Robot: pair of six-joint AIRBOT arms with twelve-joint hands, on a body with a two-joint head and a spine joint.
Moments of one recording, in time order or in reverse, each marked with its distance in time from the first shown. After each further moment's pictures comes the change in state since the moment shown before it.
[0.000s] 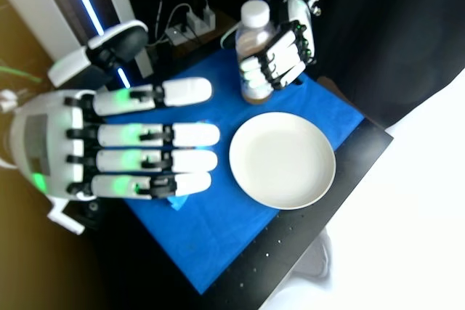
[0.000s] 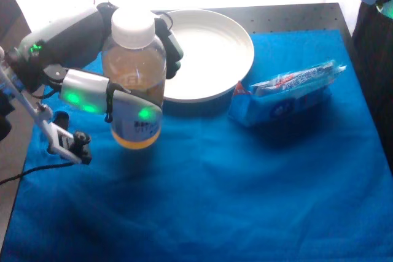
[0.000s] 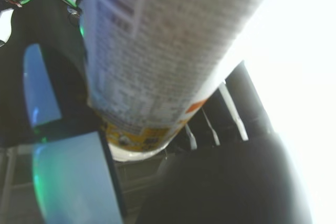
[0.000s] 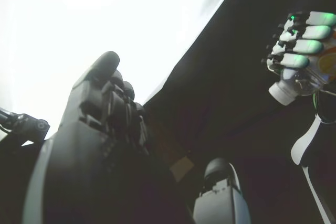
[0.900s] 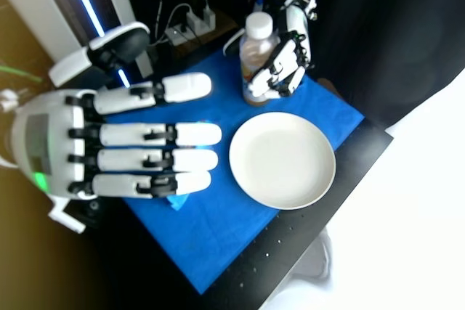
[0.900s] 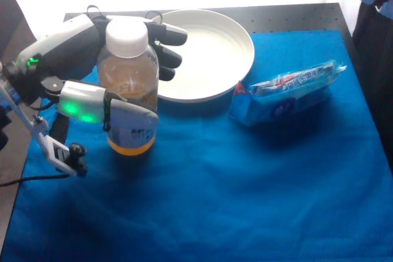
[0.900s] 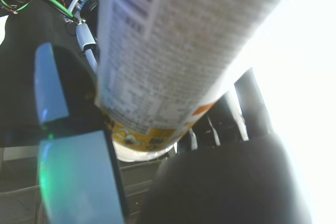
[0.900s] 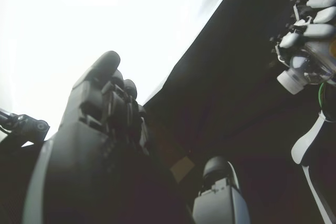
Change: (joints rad) left arm 0.054 -0.003 -0.006 -0.030 -0.013 -0.004; right arm 0.000 -0.002 -0.003 0.001 0.000 0.000
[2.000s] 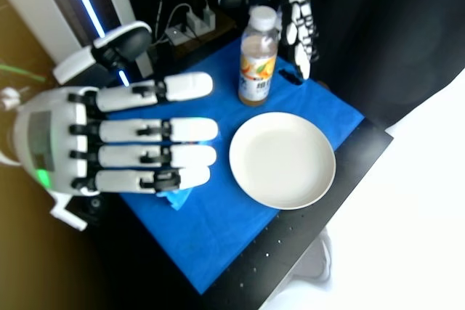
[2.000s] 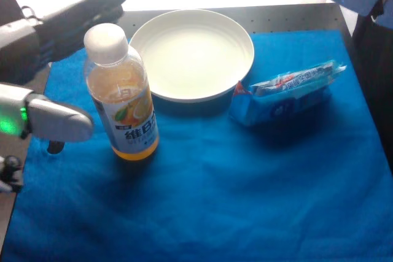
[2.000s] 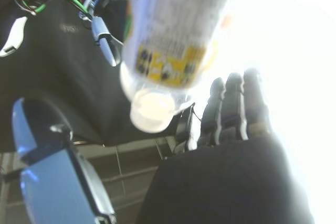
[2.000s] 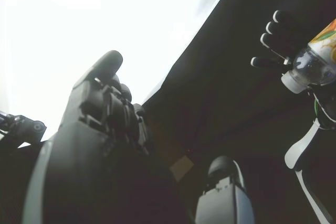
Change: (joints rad) left arm 0.122 0.241 -0.171 0.006 -0.067 0.051; right arm 0.000 0.000 -0.008 -0.003 -0.003 0.010
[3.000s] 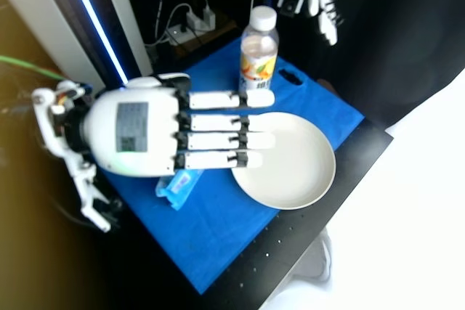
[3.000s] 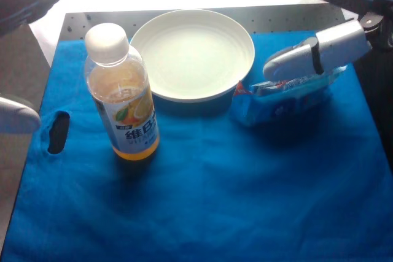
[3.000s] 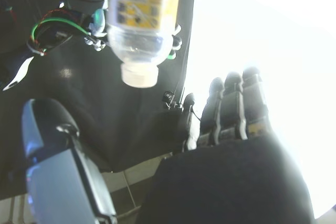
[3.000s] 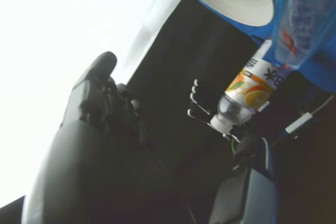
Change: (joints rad) left arm 0.066 0.188 -0.074 -0.040 0.031 0.109; right arm 0.215 -0.036 0.119 -0.632 -0.532 0.248
